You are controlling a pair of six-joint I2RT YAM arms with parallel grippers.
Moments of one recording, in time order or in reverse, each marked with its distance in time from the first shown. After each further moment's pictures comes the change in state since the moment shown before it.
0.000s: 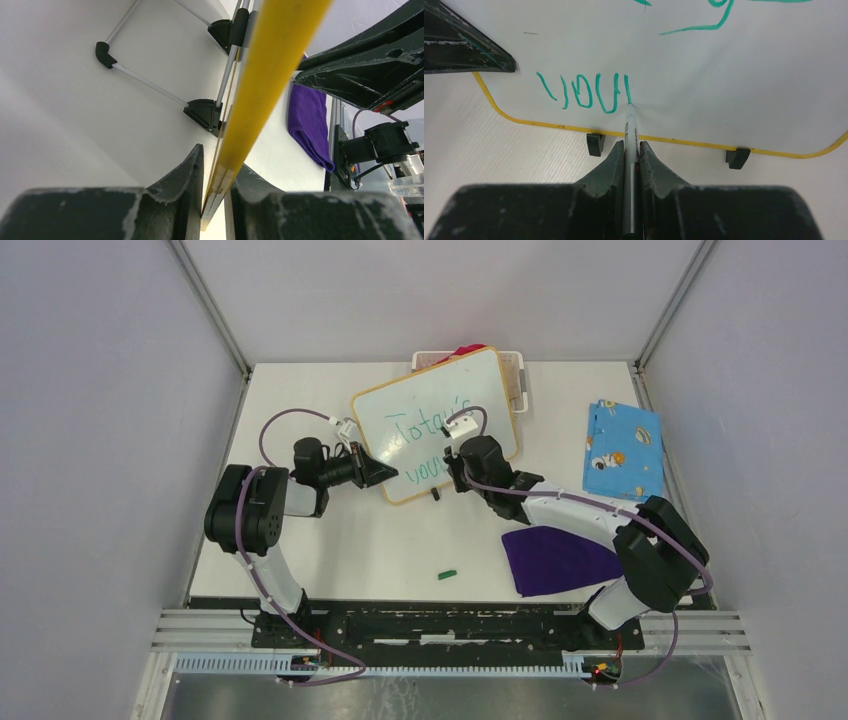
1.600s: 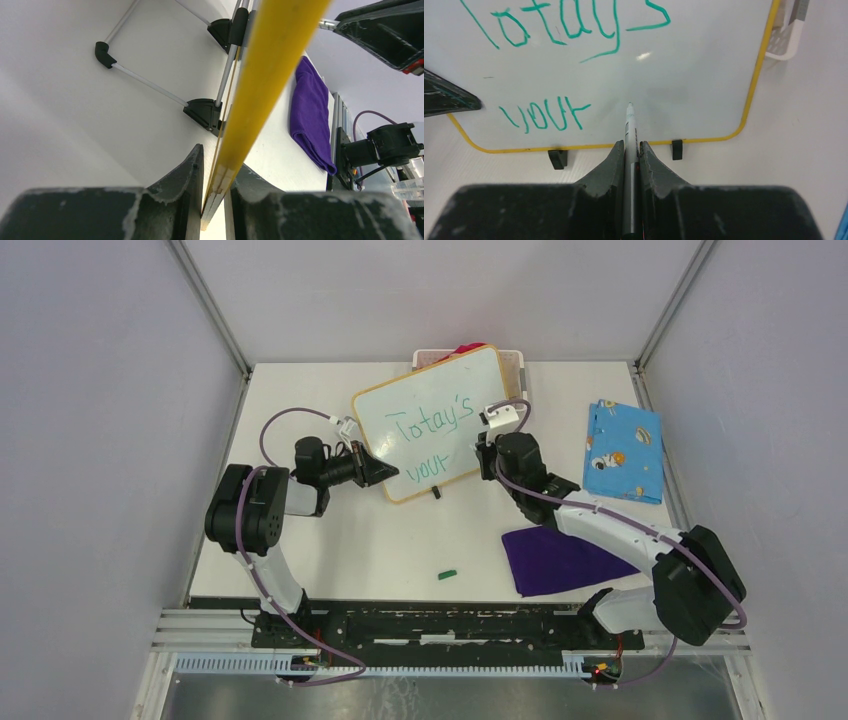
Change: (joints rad) left arm -0.006 0.000 0.007 -0.005 -0.016 0.001; right arm -0.090 -0.203 -0.089 0.052 0.062 0.001
